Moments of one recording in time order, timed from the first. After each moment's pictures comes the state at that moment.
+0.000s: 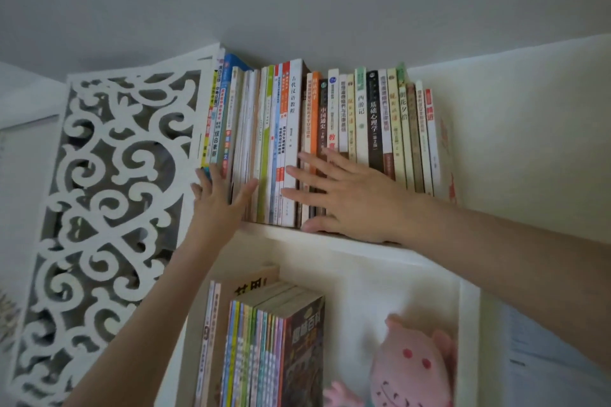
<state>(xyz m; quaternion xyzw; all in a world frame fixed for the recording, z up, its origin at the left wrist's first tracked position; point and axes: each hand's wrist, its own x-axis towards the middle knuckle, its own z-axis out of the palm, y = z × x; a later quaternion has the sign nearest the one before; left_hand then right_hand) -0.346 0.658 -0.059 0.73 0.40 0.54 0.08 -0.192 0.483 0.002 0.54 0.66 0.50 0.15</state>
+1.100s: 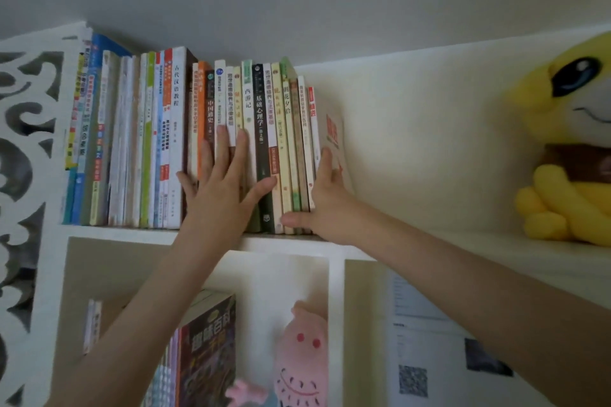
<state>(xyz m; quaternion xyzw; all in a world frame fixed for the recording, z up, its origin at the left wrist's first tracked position) -0.238 0.552 -0.039 0.80 0.25 0.54 -0.06 -0.132 0.421 -0.020 0.73 0.57 0.09 -0.37</state>
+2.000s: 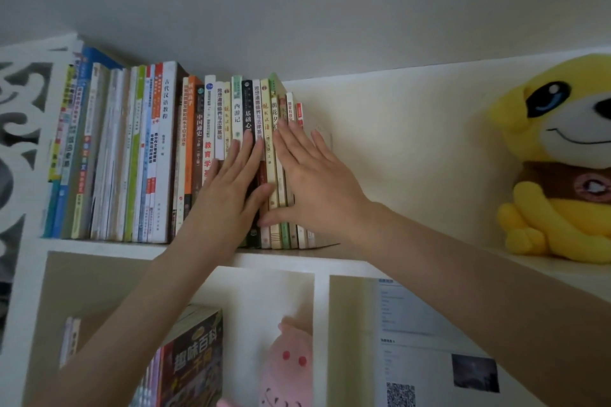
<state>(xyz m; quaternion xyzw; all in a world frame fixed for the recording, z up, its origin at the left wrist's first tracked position) -0.233 0.539 -0.027 0.83 0.10 0.55 -0.08 -0.136 0.410 0.010 0.66 0.58 0.47 -0.10</state>
